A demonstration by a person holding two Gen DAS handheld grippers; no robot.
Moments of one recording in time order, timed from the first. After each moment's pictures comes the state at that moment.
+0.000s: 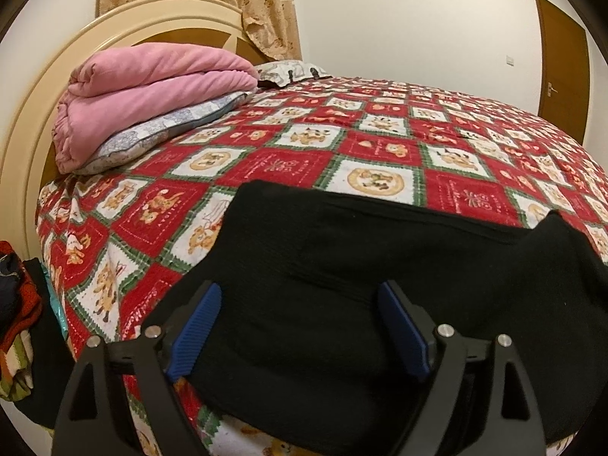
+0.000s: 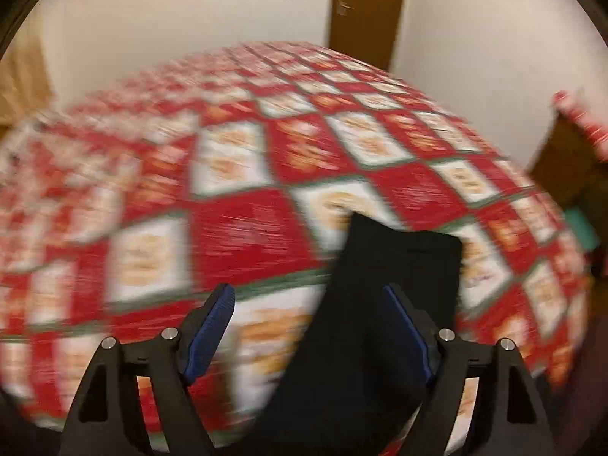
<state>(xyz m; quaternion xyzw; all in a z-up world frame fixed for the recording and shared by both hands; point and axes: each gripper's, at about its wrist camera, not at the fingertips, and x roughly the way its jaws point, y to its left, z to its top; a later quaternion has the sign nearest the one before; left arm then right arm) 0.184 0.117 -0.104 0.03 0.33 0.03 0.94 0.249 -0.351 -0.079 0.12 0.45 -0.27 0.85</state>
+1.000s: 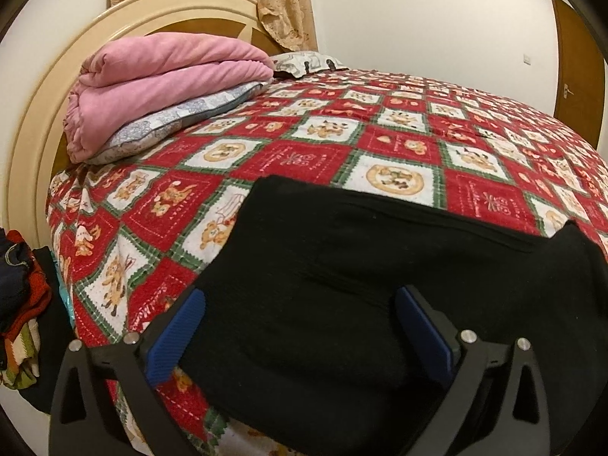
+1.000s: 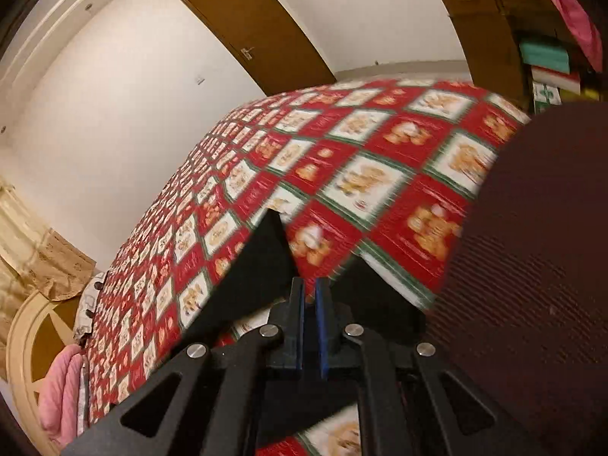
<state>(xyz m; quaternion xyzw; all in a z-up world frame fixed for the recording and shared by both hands) 0.192 0.121 -0.104 0.02 0.35 0.06 0.94 -0.076 -0.471 -0.083 0.45 0.26 -0.23 0.83</state>
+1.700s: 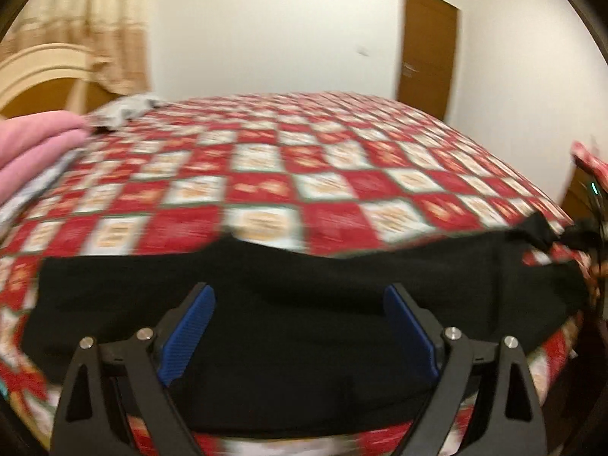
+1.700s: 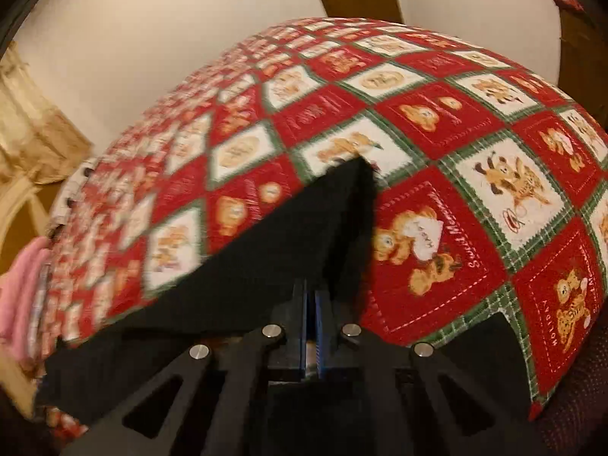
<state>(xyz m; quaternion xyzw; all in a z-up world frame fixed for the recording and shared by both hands) 0.105 -0.055 -0.050 0.06 0.33 -0.26 0.91 0.087 -0.461 -0.116 0.32 0.40 -0.11 0.85</state>
